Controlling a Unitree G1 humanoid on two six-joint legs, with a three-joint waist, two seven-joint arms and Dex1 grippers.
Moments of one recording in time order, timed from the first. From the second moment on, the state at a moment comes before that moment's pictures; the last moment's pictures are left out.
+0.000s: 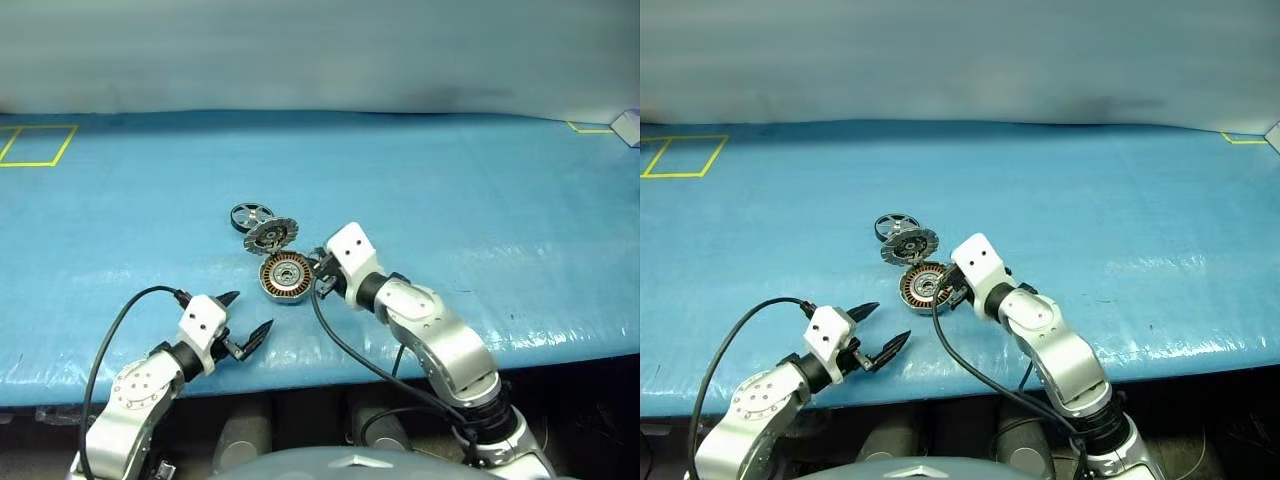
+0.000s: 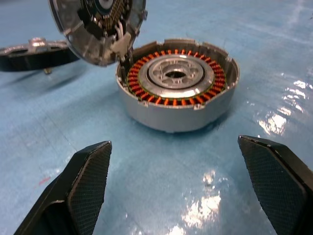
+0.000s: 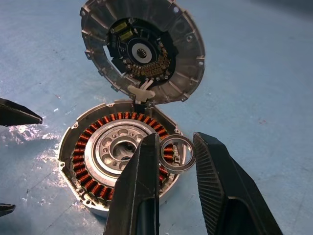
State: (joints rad) left arm 0.34 0.47 -0.06 -0.43 -0.22 0.26 -0.55; right arm -0.23 -0.21 0.38 -0.51 0.10 0.89 0.31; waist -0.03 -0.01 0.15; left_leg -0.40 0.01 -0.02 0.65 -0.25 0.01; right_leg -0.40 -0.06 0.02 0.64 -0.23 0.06
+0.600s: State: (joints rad) left arm 0.35 0.46 -0.06 -0.43 -0.23 0.26 -0.57; right arm -0.25 -0.10 0.44 -0.32 0.08 0.83 0.30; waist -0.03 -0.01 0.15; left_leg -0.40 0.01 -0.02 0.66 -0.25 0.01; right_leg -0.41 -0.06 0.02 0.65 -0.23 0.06
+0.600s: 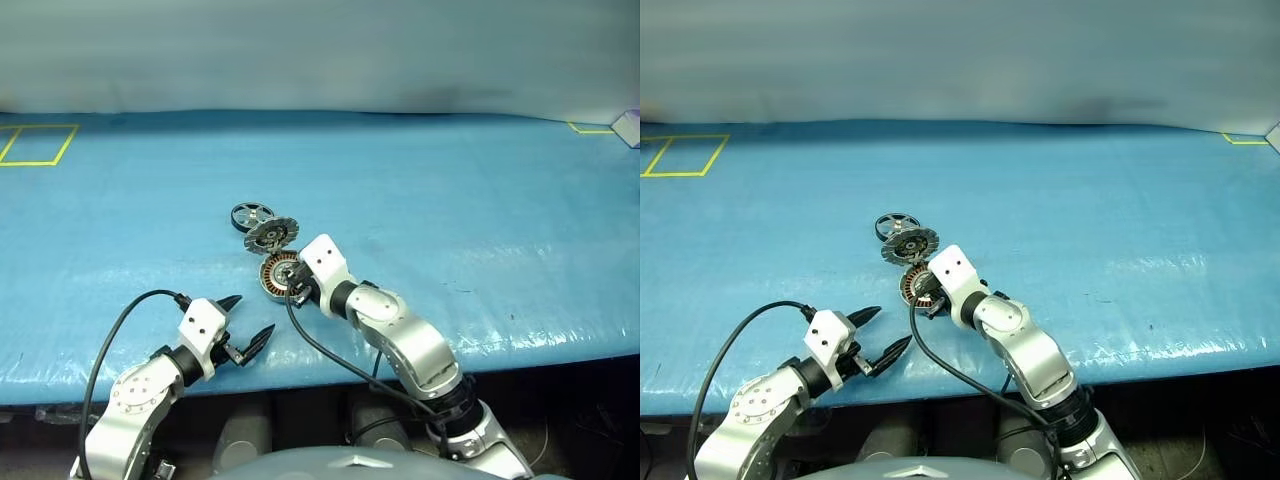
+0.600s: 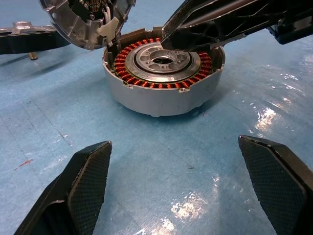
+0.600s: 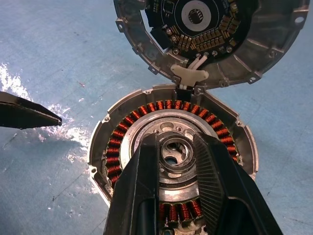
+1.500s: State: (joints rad) left arm 0.35 0.46 -0.06 -0.43 -0.24 0.27 -0.57; right arm -0.26 -0.06 0.44 -0.23 0.08 0.75 0.30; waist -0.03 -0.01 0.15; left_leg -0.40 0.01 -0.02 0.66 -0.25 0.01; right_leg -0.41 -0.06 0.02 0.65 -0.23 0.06
